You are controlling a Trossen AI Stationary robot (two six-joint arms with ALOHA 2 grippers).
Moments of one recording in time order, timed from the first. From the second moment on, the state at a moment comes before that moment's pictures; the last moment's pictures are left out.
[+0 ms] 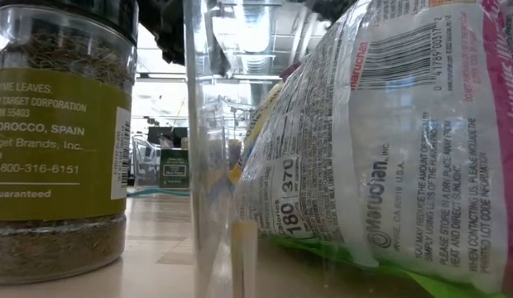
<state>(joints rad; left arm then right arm) -0.08 1.28 0.91 -0.27 -0.45 -0.14 -0.03 1.40 1.27 -0.81 0.53 1.01</state>
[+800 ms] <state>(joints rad) -0.08 1.28 0.91 -0.26 -0.45 -0.20 -0.24 1.25 1.17 -0.98 0.47 0.91</state>
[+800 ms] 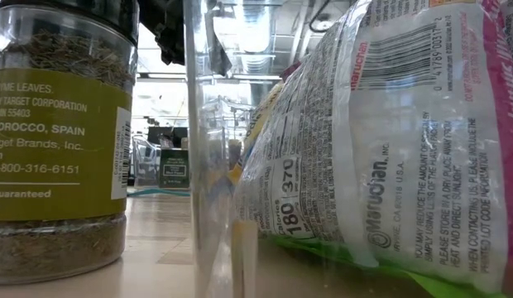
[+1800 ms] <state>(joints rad) -0.08 1.28 0.91 -0.22 -0.45 -0.22 -0.43 1.22 0.79 -0.52 0.18 0.84</state>
